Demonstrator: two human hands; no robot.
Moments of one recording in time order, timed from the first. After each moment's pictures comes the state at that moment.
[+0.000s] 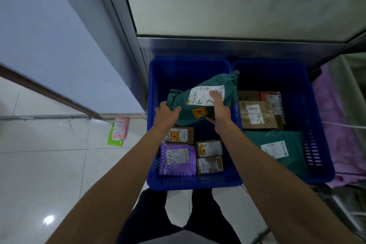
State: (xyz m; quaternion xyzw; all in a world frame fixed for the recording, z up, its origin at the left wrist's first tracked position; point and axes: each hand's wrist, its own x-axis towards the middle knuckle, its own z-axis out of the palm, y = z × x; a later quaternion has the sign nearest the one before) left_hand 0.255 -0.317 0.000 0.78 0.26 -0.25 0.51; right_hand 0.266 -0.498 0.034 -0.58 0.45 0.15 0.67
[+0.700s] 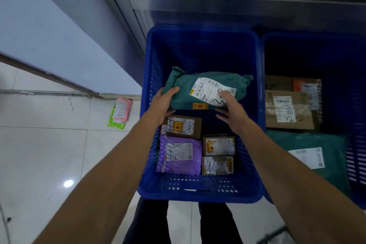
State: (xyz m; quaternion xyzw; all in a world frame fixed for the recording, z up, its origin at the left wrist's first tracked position) left_hand 0.298 -0.316 -0.122 0.58 0.38 -0.25 0.68; right_hand 0.295 -0.549 -0.116 -0.59 0.38 0.29 0.65
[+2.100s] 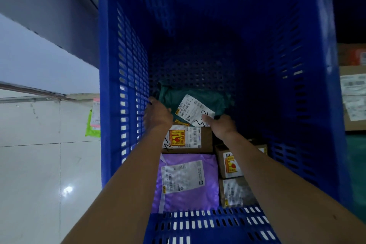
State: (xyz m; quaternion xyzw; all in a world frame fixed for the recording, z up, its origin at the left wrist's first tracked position) left_hand 0.306 -0.314 -0.354 0.88 0.27 -0.30 0.23; right_hand 0.277 -0.509 -0.361 -0.78 0.35 0.36 0.38
